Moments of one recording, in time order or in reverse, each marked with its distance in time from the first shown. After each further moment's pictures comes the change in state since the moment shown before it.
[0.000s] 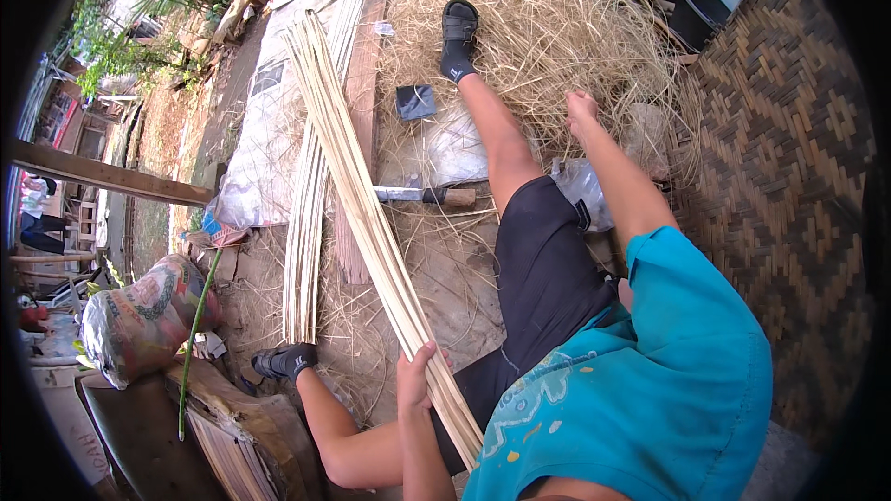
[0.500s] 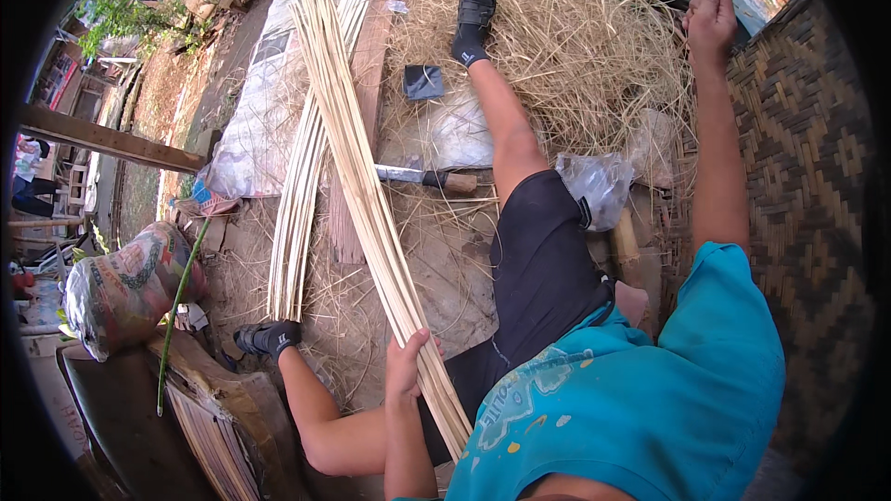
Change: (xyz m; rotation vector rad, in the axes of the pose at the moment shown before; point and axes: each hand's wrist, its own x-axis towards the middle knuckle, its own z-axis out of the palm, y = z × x) left_hand 0.001 -0.003 -0.001 -0.012 -0.020 -0.017; right_hand -0.113 -0.272 -0.079 0.005 -0.230 -1.166
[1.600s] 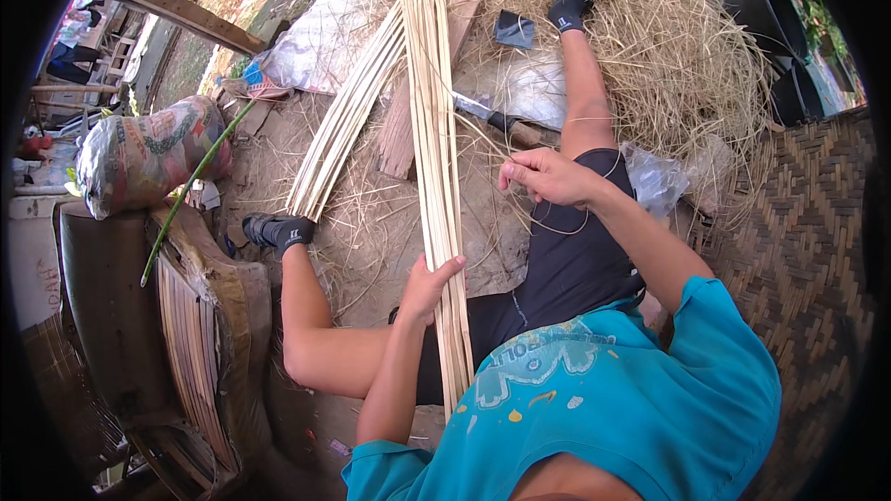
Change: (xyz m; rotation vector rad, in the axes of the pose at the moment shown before) left_hand 0.001 0.000 0.010 0.015 -0.042 0.124; right_hand -0.318 -0.064 0.146 0.283 -1.643 0.686
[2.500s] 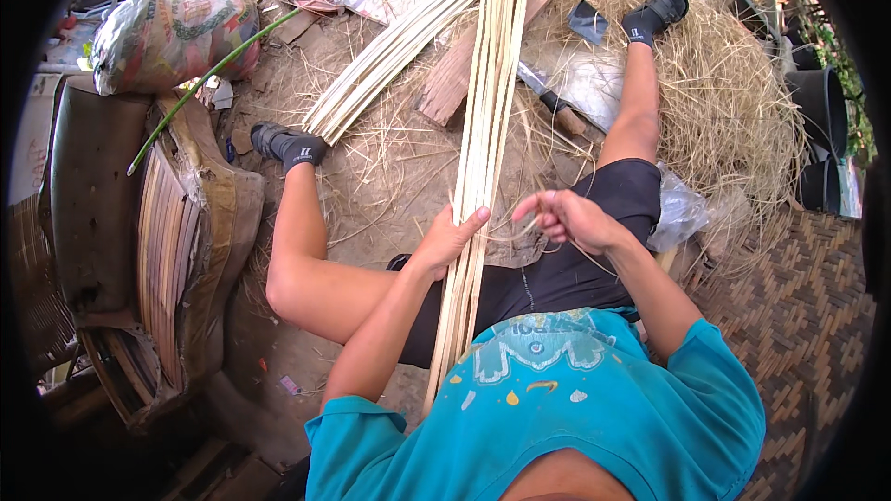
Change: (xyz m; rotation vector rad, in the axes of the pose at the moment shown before) left_hand 0.001 -0.008 -0.006 -0.055 0.008 -0.002; right_hand -0.023 0.015 0.064 0.449 -0.320 0.390
